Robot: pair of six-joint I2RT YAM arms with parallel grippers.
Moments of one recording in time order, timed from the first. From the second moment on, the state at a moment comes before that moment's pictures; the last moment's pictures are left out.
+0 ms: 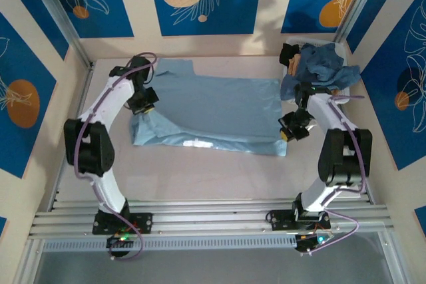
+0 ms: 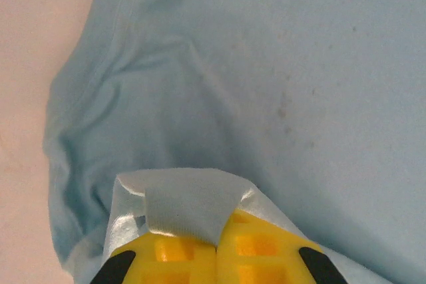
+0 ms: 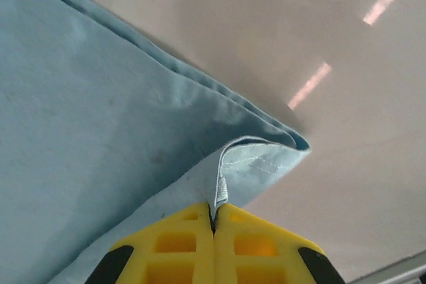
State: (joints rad) left arm -0.19 1.93 1.71 -1.12 -0.05 -0.64; right arm -0.03 1.73 1.28 -1.16 -0.17 1.03
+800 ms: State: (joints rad) left arm -0.13 2.14 1.94 -1.15 -0.09 -0.53; right arm -0.01 1.94 1.50 -1.14 -0.10 1.03
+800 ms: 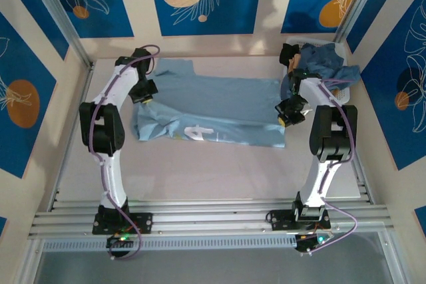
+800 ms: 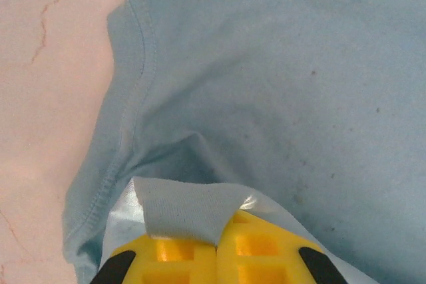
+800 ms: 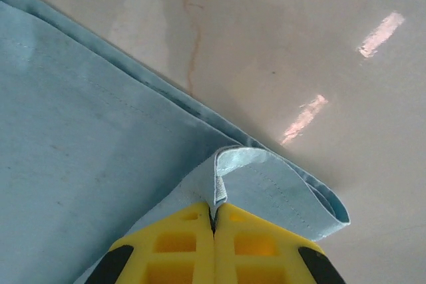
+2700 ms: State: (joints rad) left arm 0.22 1.75 1.13 -0.80 0.31 -1.12; right arm -0.08 1.72 1.03 -0.88 -0.21 0.94
